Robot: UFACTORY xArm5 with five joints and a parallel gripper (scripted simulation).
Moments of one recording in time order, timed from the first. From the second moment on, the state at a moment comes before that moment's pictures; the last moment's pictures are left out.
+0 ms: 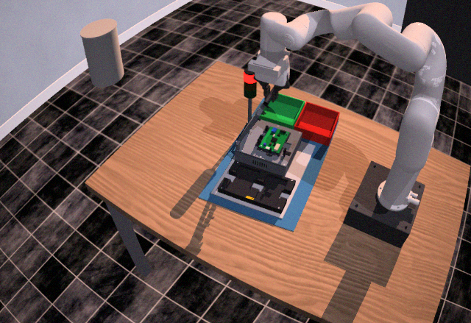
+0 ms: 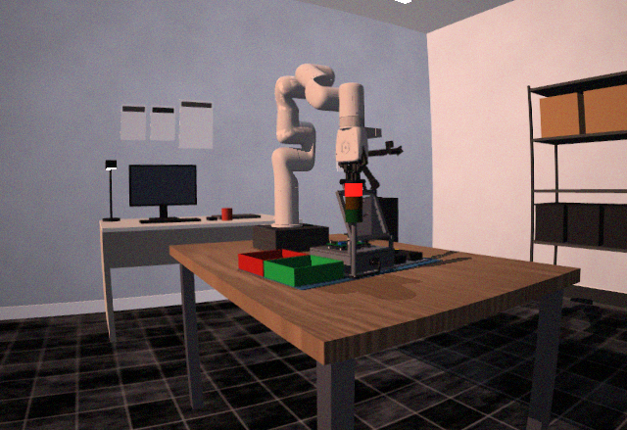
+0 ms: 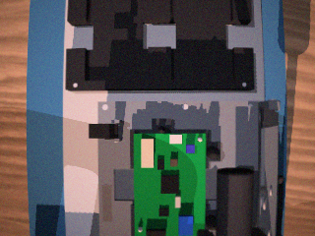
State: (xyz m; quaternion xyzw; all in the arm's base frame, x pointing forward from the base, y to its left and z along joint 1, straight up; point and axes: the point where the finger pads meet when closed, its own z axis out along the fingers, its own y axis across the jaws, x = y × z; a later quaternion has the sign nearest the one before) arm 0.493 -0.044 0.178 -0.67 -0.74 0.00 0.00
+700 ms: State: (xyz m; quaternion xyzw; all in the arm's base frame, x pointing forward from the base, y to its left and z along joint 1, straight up) arm 0.544 -0.039 0.195 -0.67 -0.74 0.00 0.00
